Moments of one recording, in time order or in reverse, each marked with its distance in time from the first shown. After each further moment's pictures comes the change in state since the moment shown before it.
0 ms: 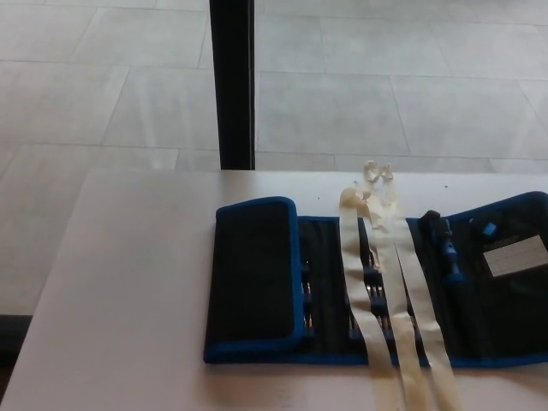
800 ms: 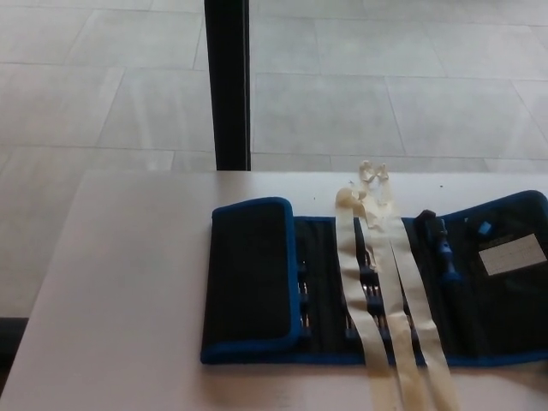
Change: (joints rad) left_arm -0.005 0.005 -0.005 0.001 -0.004 0.000 -0.003; right_arm -0.149 0.112 -0.074 0.066 0.070 0.215 -0.082
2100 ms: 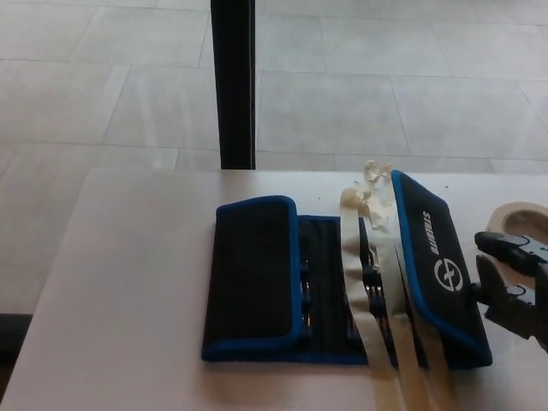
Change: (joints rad) left_arm -0.004 0.006 -0.017 0.002 0.005 0.000 0.001; right_arm 0.142 0.009 0.480 -0.489 -0.292 -0.102 -0.128
